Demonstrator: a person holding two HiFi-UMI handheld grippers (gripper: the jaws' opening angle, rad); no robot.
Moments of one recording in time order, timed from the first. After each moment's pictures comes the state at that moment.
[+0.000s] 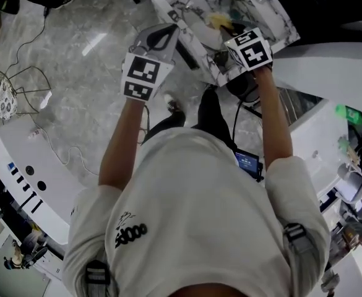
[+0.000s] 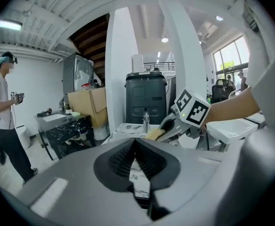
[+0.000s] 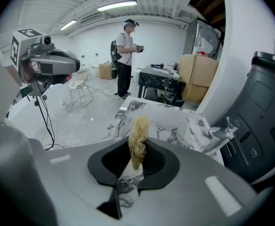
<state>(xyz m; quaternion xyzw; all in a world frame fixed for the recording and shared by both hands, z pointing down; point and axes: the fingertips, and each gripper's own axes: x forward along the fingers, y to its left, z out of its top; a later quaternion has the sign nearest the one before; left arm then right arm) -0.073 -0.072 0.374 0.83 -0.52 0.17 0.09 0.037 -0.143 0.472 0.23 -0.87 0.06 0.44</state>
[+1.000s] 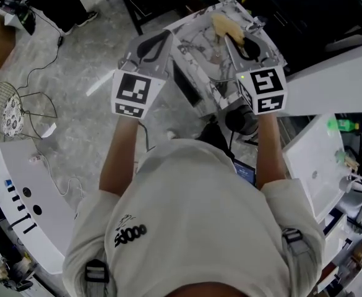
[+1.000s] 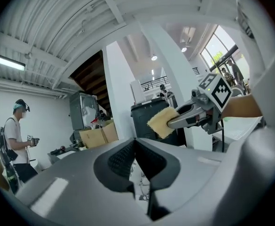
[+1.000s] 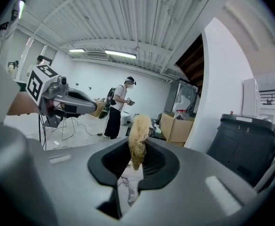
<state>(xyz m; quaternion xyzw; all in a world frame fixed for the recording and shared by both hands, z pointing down) -0.113 -0.043 0.223 0.82 -0.56 0.10 -0.08 0.007 -0.088 0.235 0.33 -0.92 -0.09 0.20</state>
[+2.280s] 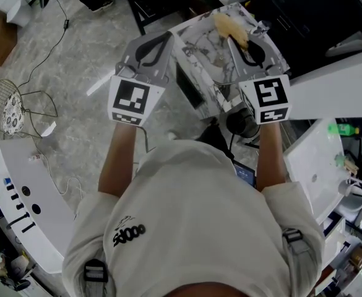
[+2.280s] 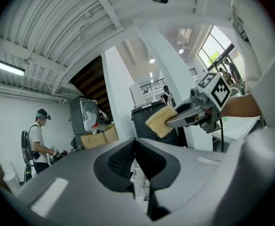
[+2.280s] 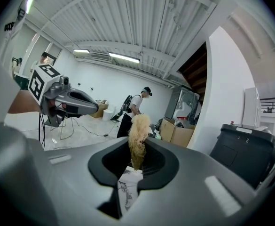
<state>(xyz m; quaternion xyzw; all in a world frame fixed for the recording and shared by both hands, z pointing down) -0.123 -0.026 0.199 0.82 -0.56 0.10 -0.10 -0.009 -0.070 0.207 0.33 -0.92 -0.12 0.18</state>
